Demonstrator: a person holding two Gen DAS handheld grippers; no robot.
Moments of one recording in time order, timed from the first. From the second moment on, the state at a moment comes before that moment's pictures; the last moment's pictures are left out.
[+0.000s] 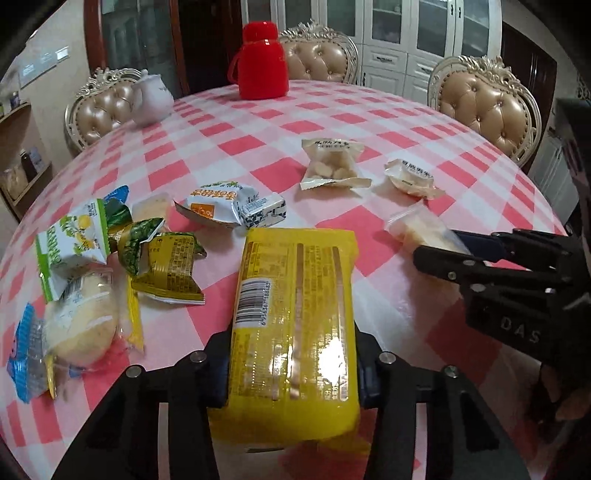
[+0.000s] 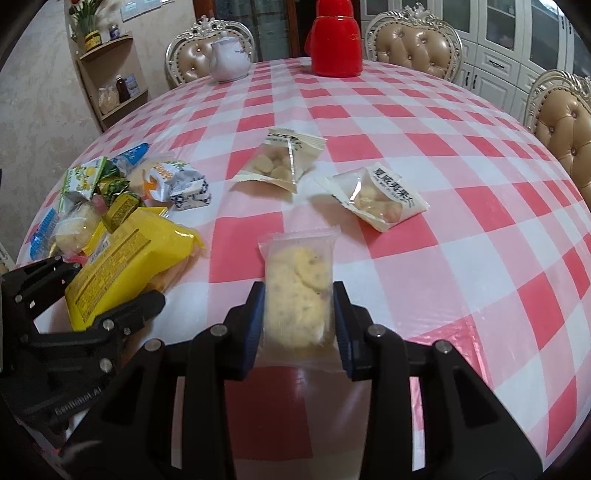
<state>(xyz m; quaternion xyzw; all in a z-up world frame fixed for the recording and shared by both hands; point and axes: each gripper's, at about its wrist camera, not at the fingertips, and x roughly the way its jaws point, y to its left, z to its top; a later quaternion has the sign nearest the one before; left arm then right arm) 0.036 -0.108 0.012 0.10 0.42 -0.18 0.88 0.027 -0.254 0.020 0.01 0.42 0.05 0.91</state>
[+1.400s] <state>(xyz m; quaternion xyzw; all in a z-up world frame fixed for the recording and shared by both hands) -0.112 -0.139 0.055 -0.04 0.28 -0.18 0.94 -0.167 -0.327 0.056 0.15 0.30 0.07 0.94</state>
